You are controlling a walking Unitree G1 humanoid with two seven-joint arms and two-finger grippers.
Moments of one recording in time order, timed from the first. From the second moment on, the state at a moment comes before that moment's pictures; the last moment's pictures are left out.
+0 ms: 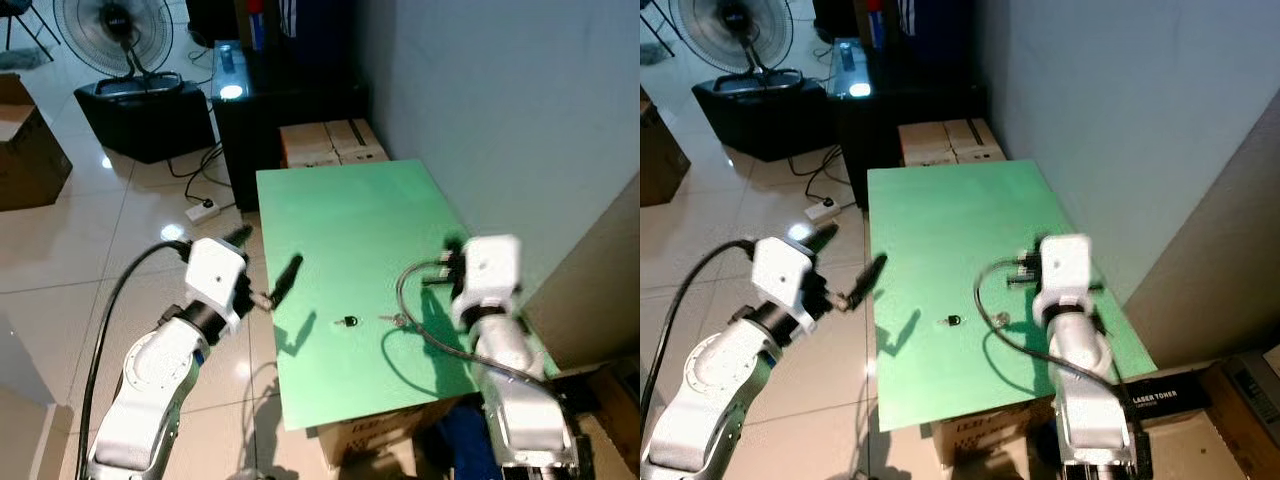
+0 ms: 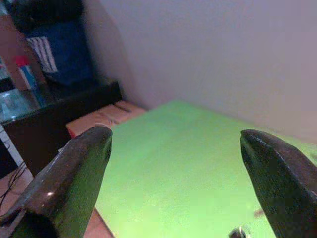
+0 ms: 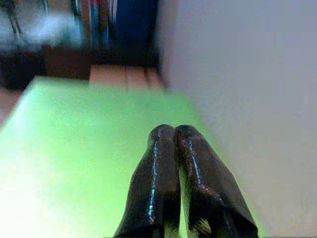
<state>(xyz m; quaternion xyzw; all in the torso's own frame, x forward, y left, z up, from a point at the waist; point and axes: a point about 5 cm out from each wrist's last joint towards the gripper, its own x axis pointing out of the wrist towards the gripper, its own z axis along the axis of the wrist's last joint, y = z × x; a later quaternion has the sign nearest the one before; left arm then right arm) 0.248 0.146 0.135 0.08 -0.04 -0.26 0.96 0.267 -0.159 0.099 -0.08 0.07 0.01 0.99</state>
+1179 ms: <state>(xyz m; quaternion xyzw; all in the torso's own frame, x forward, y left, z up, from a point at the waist) 0.251 0.156 0.128 0.10 0.00 -0.24 0.96 0.308 -0.129 0.041 -0.14 0.23 0.16 0.95</state>
